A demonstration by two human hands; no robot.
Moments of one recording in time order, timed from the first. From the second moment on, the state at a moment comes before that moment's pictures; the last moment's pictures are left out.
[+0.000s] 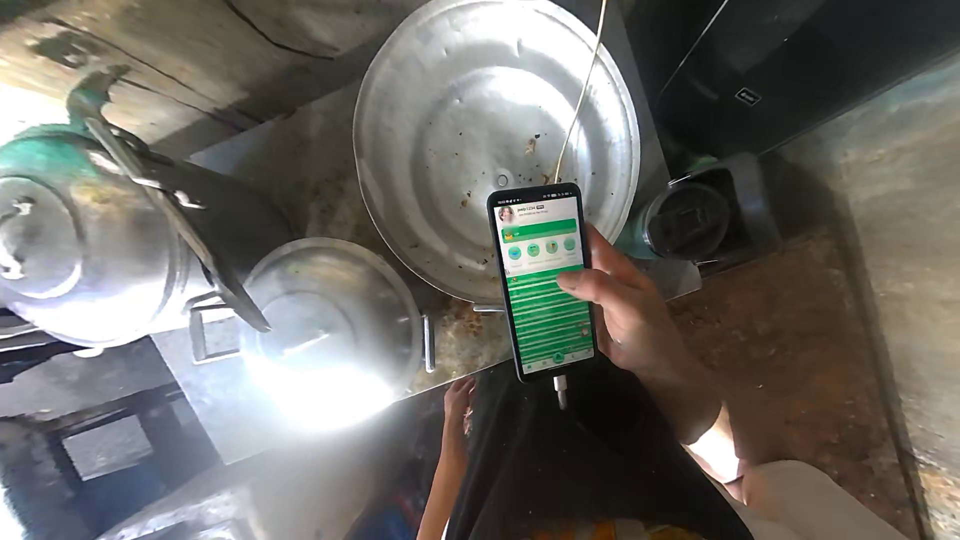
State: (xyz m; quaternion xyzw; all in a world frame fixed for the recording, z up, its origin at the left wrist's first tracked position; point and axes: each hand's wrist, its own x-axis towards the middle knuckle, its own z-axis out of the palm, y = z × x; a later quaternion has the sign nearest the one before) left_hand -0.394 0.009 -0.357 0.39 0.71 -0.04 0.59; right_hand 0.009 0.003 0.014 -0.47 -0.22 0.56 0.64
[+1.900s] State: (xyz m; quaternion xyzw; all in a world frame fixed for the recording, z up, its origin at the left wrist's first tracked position) left_hand -0.377 0.007 -0.321 0.41 0.71 -0.06 0.57; right_hand 0.006 0.000 0.013 -0.47 -0.25 0.54 0.65
